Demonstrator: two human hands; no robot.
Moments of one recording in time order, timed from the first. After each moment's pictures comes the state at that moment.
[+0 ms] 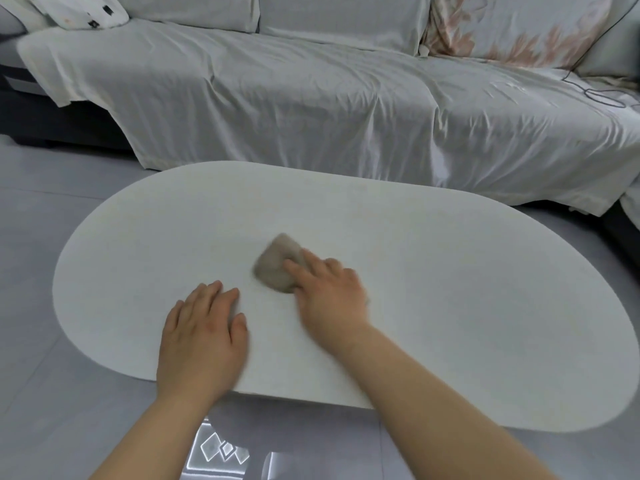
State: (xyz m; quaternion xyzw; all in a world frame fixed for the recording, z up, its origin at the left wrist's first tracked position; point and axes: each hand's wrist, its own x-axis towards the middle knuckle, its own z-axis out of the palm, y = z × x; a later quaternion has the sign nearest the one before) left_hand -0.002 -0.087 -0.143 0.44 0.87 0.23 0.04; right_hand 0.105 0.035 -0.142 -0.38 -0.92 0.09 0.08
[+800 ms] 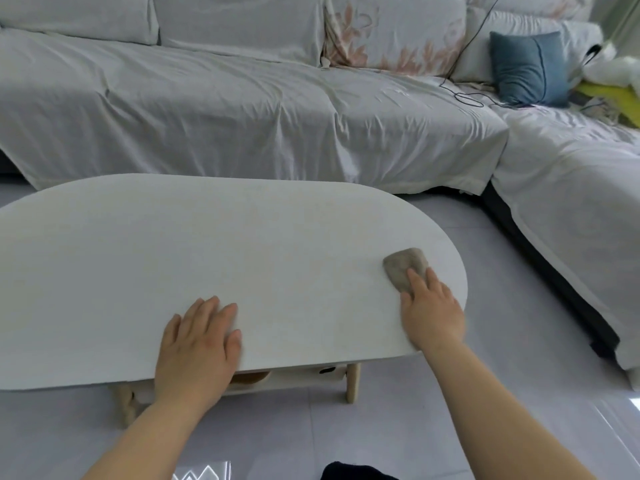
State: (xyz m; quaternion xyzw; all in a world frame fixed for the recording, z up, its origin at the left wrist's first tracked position) left_hand 0.104 -0.070 -0.146 0.56 0.81 0.16 0.07; right_hand 0.364 0.060 -0.124 -0.71 -0.70 0.07 0.03
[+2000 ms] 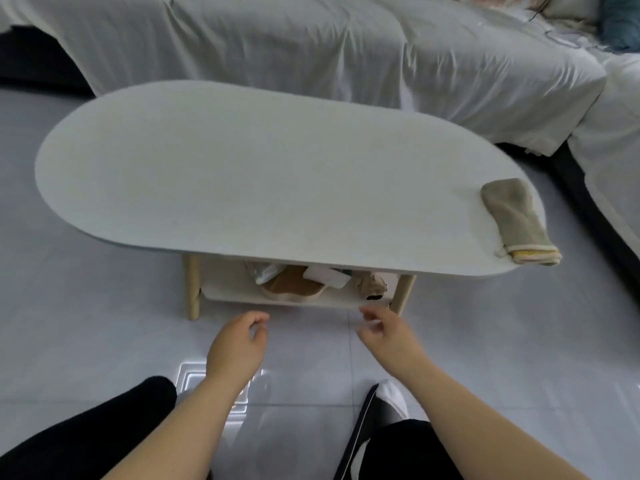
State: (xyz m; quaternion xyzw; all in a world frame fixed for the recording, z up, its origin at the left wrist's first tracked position) left_hand 0.094 -0.173 -0.235 0.36 0.82 0.33 0.31; right_hand 0.287 -0.085 -0.211 -0.59 -0.69 0.42 0.10
